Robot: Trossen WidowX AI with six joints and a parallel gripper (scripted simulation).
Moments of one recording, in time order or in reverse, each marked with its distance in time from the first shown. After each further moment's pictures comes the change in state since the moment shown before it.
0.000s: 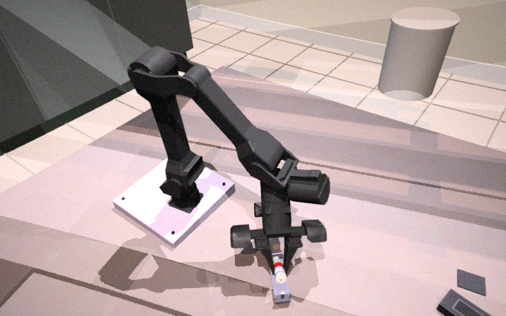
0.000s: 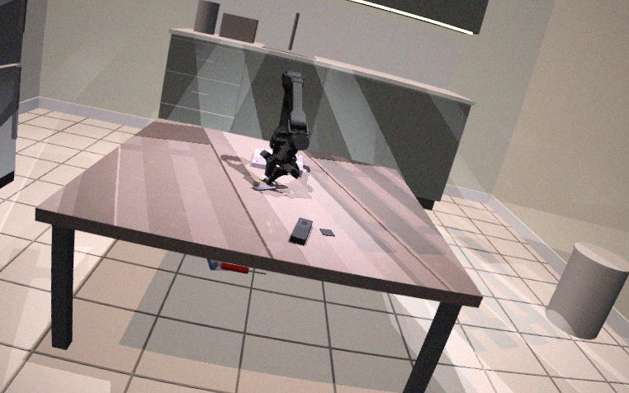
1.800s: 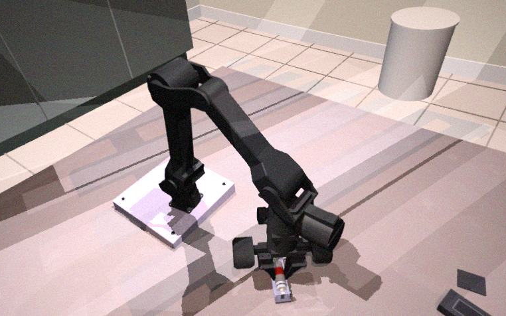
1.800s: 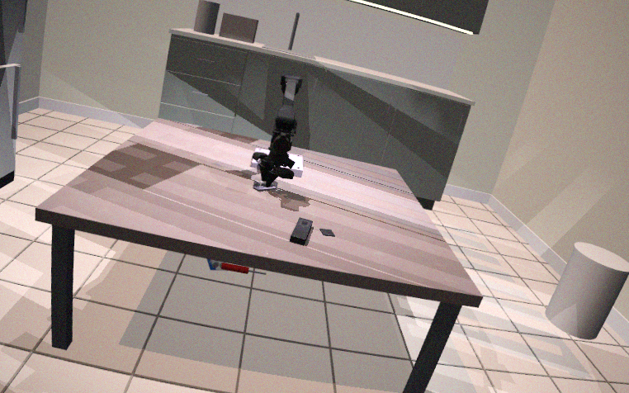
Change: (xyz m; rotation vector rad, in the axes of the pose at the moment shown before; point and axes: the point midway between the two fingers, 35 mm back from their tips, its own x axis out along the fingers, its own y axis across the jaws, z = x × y) arm 0.016 -0.001 -0.009 -0.027 -0.413 0.034
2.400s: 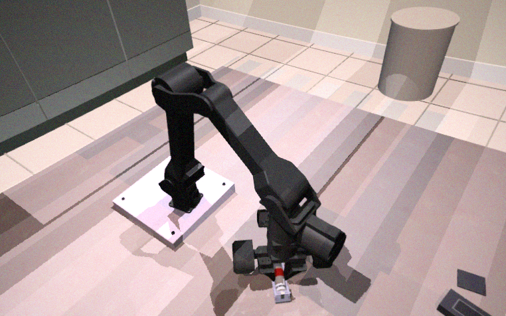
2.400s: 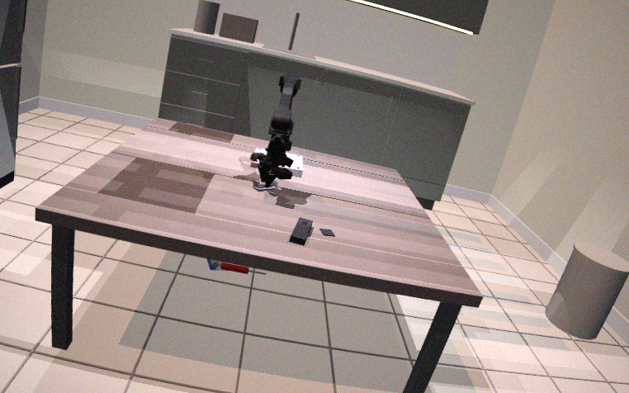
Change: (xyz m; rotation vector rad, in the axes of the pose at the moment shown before) arm 0.002 0.000 -0.003 -0.002 -0.090 -0.002
